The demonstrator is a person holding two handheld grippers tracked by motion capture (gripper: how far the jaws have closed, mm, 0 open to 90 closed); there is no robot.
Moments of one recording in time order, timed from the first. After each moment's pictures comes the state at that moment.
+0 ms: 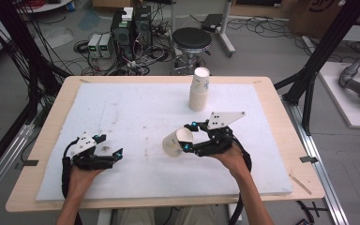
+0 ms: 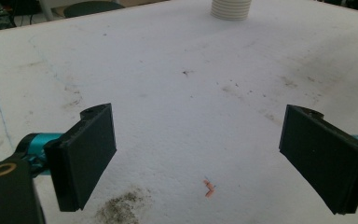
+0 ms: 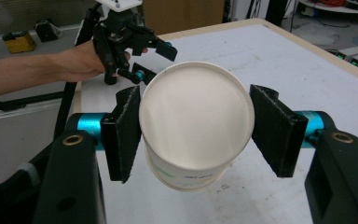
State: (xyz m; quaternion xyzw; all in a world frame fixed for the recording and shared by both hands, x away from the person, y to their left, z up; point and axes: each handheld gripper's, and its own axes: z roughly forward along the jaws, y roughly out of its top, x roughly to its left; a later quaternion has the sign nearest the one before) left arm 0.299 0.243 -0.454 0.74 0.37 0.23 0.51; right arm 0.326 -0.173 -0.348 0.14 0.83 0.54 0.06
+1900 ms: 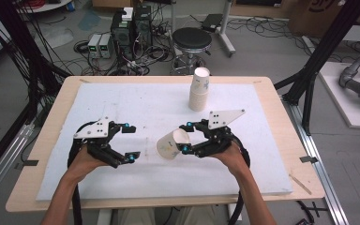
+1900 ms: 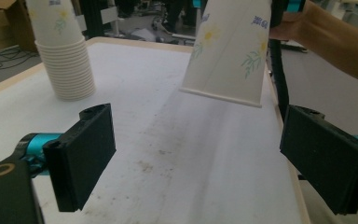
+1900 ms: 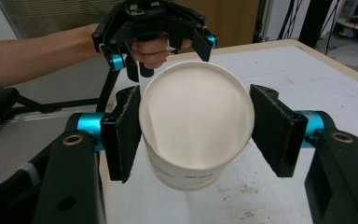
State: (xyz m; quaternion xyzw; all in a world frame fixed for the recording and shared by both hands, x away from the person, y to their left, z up) left arm 0.317 0.188 -0.379 0.78 0.12 0.06 0.61; right arm 0.328 -0.170 -0.342 0.09 0.82 0.57 0.02
